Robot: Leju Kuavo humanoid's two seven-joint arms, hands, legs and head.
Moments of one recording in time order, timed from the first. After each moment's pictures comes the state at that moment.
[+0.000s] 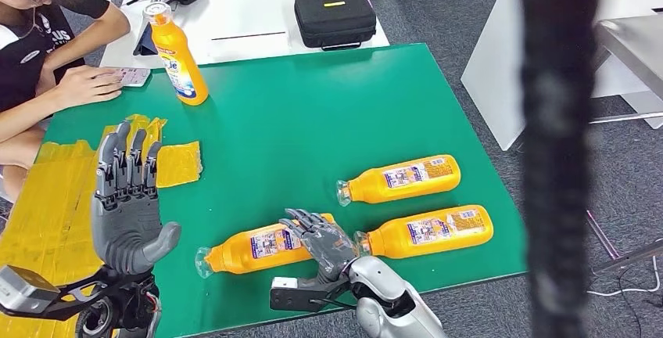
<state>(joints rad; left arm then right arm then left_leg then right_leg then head) -0.01 -0.15 -0.10 -1.76 0.00 -0.33 -0.67 -0.12 0.07 0.57 -1.24 1.09 -0.11 -0.17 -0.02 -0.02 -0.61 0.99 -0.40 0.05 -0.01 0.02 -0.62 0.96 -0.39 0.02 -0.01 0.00</state>
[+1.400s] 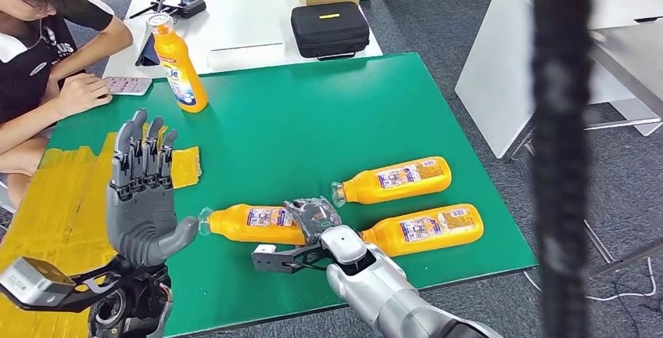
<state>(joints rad) -0.06 -0.16 -0.18 -1.77 -0.03 -0.29 -0.67 -0.46 0.22 0.55 -0.58 1.36 -0.20 0.07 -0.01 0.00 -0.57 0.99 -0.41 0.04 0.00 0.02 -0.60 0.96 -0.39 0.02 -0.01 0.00</state>
